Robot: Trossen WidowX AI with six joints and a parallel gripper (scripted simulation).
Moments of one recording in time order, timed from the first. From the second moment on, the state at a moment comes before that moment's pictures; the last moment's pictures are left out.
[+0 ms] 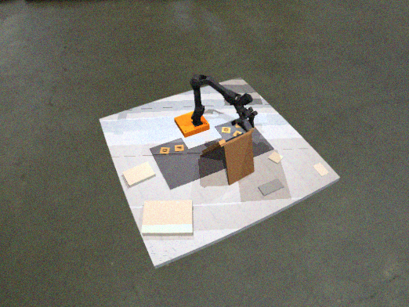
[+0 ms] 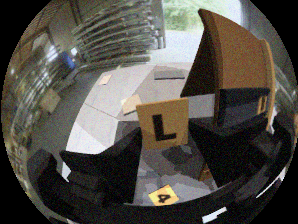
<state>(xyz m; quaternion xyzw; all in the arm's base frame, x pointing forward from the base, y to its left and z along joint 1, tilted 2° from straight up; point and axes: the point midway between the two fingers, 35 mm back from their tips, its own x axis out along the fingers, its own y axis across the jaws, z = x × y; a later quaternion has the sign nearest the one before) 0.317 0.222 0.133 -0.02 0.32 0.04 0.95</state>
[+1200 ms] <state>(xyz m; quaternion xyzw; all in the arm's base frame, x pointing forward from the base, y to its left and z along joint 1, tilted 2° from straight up) 0.319 0.204 0.133 -0.02 0.32 0.04 0.95</state>
